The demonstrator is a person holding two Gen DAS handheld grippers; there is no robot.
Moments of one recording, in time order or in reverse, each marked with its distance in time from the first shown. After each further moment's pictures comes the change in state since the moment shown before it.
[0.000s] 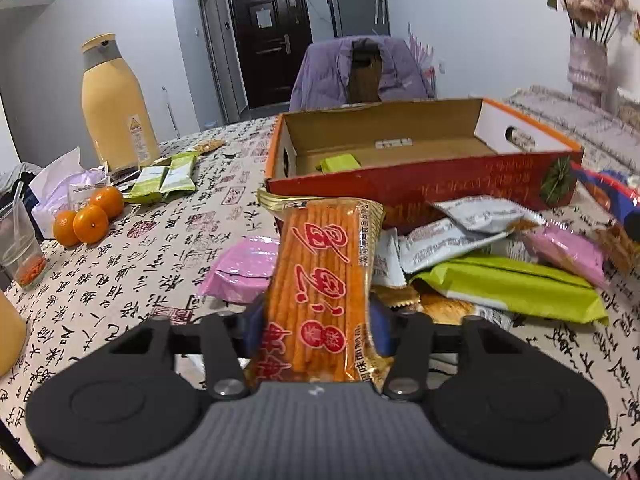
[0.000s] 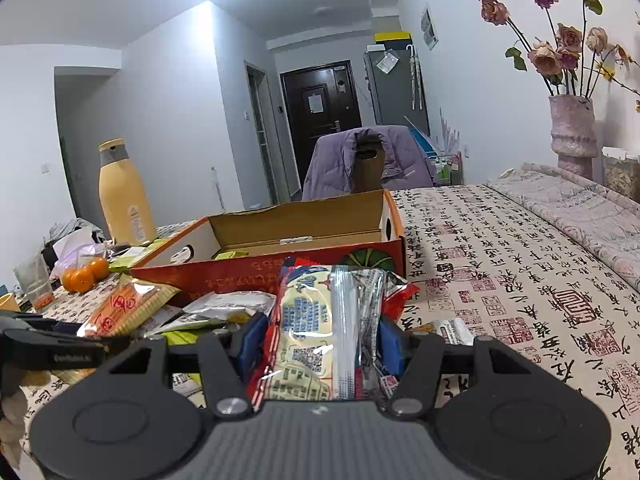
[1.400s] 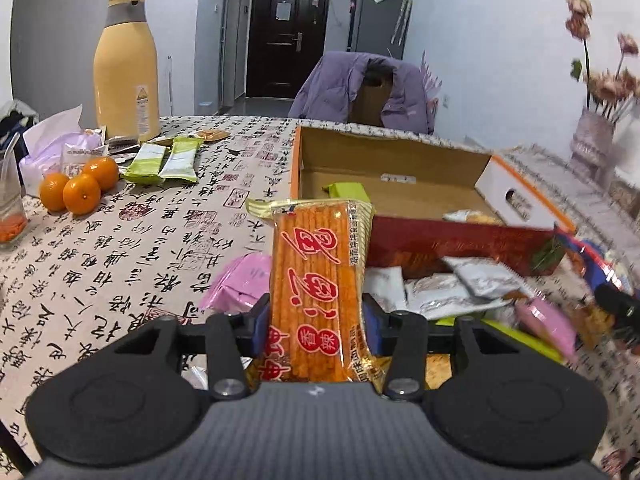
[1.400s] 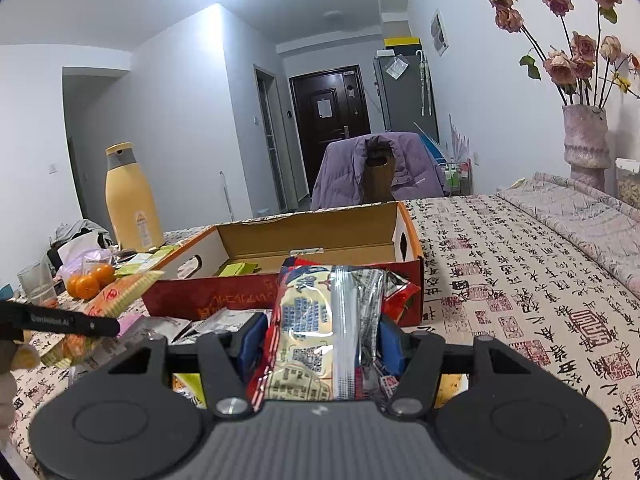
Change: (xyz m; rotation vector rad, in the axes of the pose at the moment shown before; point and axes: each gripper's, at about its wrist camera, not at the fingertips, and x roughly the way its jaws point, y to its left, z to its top) left arm 0.004 0.040 0.020 -0.182 0.002 -0.103; right arm 0.011 0.008 0.012 -0.012 -0.014 0.023
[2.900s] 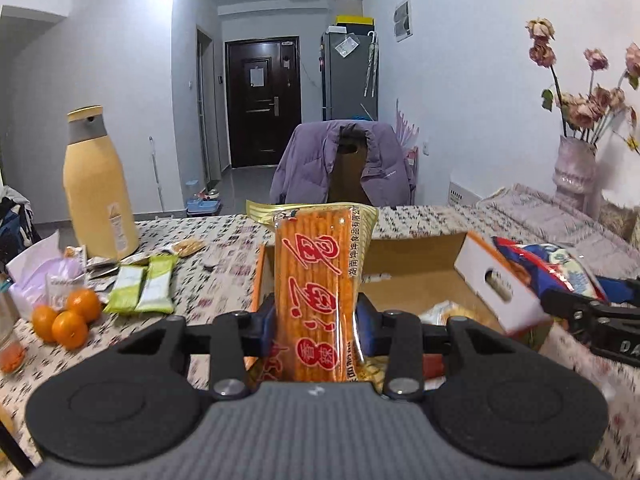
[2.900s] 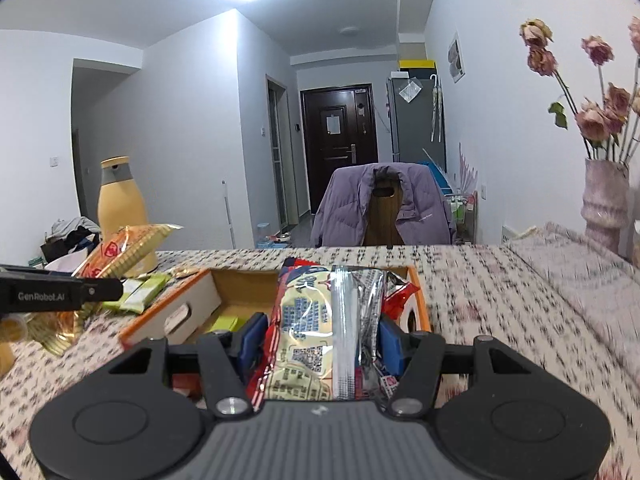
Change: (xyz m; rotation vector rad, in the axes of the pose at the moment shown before) left arm -0.004 -0.053 0.087 0.117 -0.191 -0.004; right arm 0.045 0.010 0.075 -0.085 -0.044 -0.014
